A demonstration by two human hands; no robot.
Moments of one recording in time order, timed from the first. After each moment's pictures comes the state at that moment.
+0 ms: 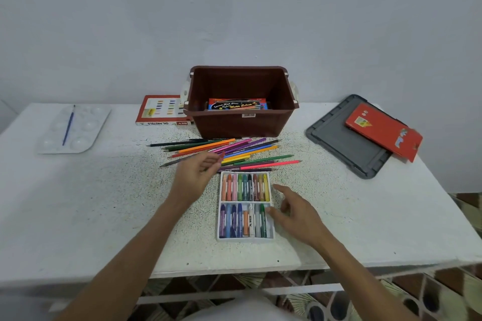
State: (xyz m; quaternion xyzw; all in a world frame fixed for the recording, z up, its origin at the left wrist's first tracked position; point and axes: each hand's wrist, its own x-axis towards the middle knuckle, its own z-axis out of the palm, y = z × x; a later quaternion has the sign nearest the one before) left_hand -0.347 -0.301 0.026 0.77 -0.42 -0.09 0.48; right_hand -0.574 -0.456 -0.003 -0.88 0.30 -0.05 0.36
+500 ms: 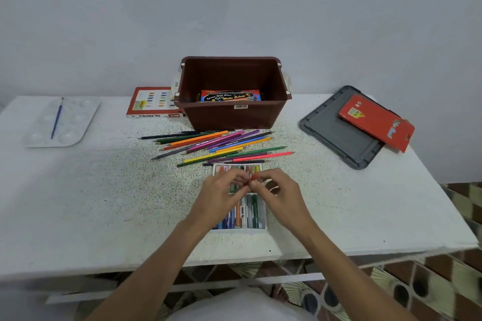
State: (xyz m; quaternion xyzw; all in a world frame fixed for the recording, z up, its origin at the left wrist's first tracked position) left_hand -0.423 -0.315 0.020 0.73 -0.51 -0.10 0.44; right_hand -0.557 -0.435 0.028 -0.82 0.23 -0.24 0.46
